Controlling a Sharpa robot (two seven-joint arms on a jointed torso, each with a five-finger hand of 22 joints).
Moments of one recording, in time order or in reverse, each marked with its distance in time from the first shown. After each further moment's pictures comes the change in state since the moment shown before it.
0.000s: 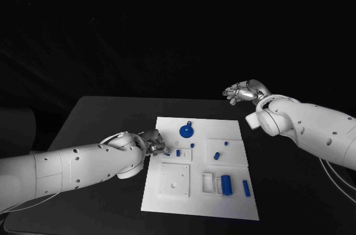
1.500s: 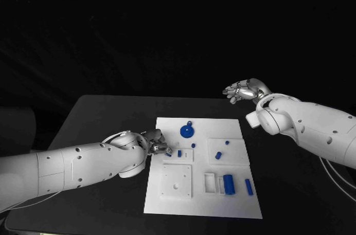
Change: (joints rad) left arm 0.000 0.011 0.000 0.005 -0.003 0.022 -0.005; left_hand -0.020 0.021 -0.010 -0.010 0.098 0.007 0.007 0.013 0.024 0.000 0.000 0.130 0.037 0.016 0.016 0.020 0.028 0.000 -0.053 0.010 0.042 0.001; right arm -0.001 -0.001 0.000 0.001 0.000 0.001 -0.001; right_hand 0.000 0.000 0.000 0.000 0.004 0.001 -0.001 0.000 -0.001 0.000 0.000 0.000 -0.003 0.000 0.000 0.000 -0.001 0.000 0.000 0.000 0.000 0.001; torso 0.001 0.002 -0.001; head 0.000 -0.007
